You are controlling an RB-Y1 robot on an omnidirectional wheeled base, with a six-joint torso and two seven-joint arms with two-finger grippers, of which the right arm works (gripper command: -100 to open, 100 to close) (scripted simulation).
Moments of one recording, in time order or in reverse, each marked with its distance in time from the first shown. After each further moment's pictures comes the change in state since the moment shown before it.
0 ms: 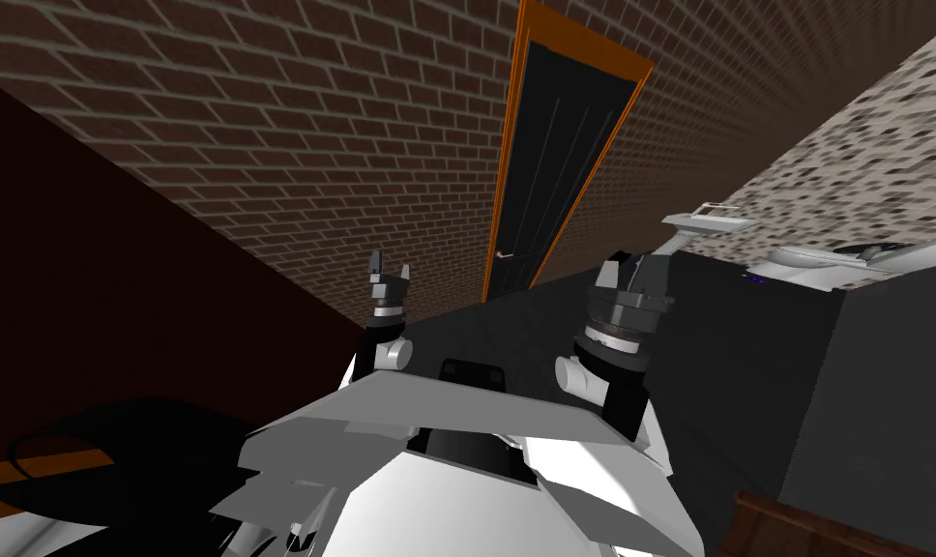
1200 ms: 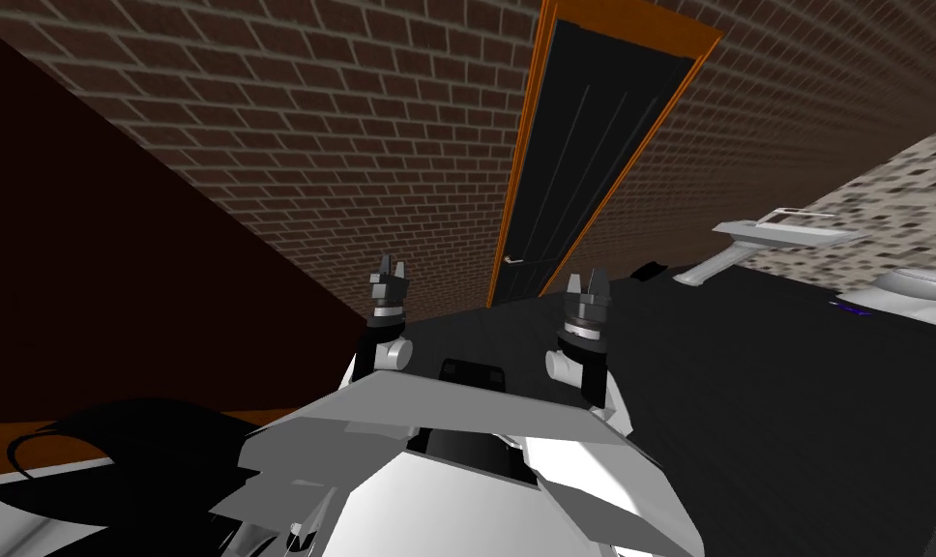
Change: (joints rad) arm -0.094 -0.044 -0.015 0.271 -0.032 -0.041 -0.023
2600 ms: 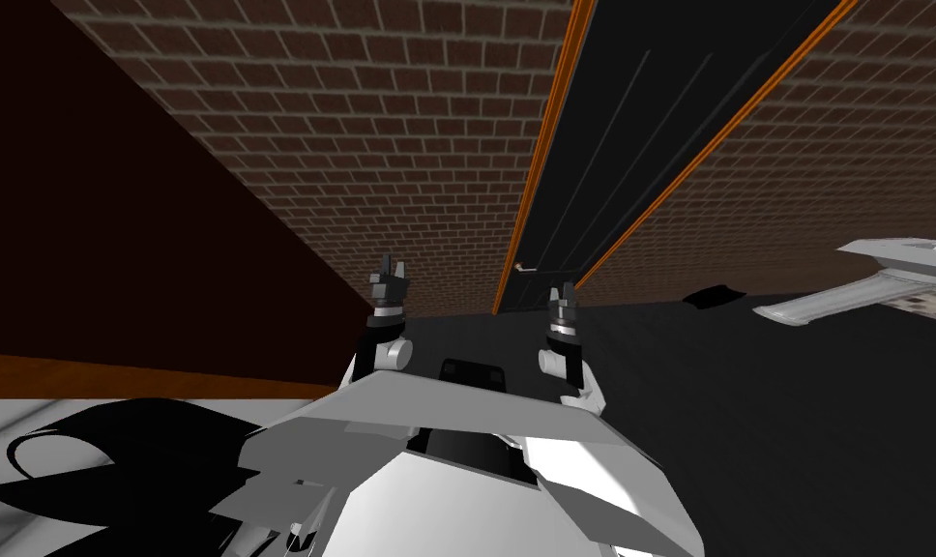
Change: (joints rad) arm -0.119 -0.050 -0.017 0.369 -0.049 -0.052 -0.039
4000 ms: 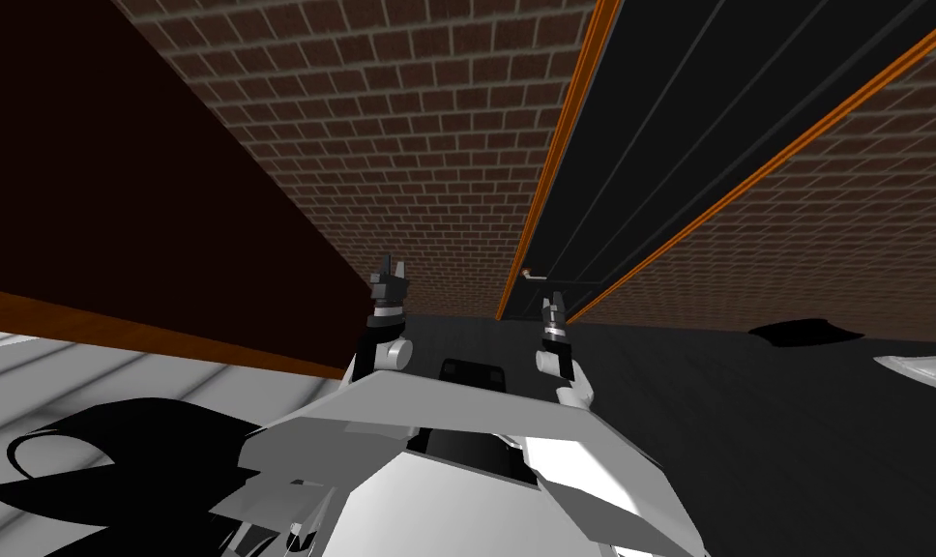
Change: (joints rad) arm -0.116 -0.040 -0.020 0.339 -0.044 -0.037 -0.035
